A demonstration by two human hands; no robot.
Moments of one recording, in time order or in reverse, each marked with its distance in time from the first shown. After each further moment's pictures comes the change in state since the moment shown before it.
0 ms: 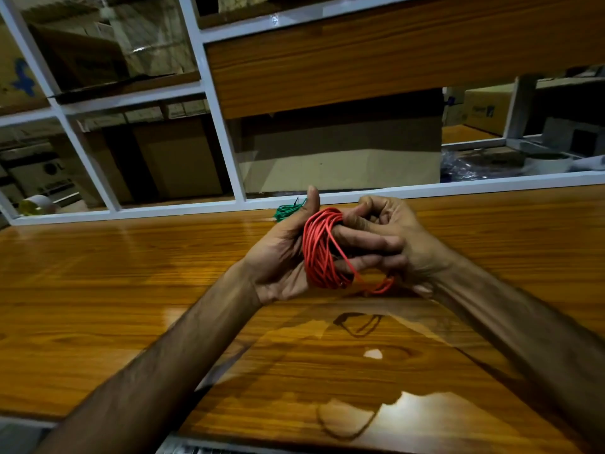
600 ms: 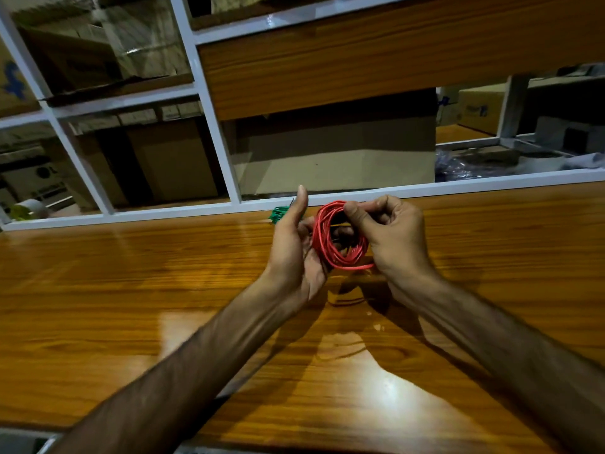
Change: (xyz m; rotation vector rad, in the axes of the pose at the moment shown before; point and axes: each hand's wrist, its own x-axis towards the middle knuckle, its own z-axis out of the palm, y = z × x) left_hand 0.023 -0.019 0.011 -0.027 0.558 0.275; right_hand 0.012 0.029 0.005 -0.293 0.634 -0.284
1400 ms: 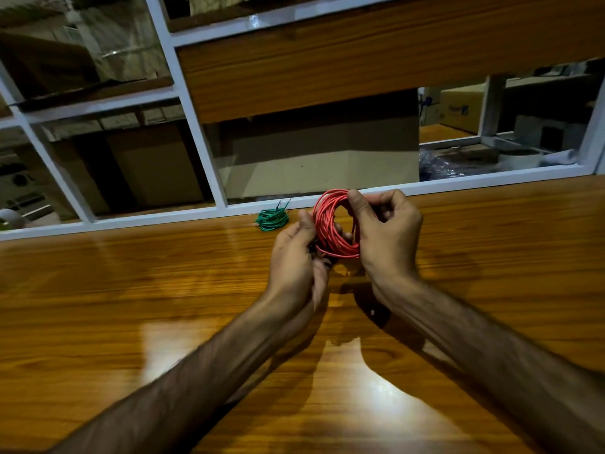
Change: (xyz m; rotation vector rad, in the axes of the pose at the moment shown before) left_hand 0.000 -0.024 0.020 -0.006 0.126 0.234; right_hand 0.004 0.004 0.004 -0.012 0.278 -0.139
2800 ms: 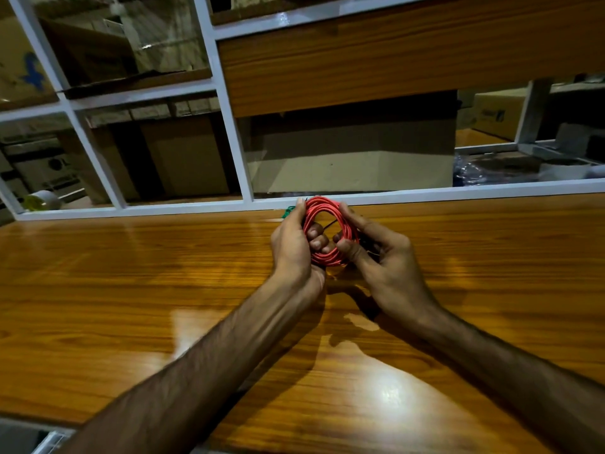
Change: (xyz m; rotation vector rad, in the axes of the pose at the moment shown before) left_hand 0.037 0.017 -0.041 -0.195 0.221 -0.106; right_hand -0.026 0.027 0.000 0.000 -0.661 -0.065
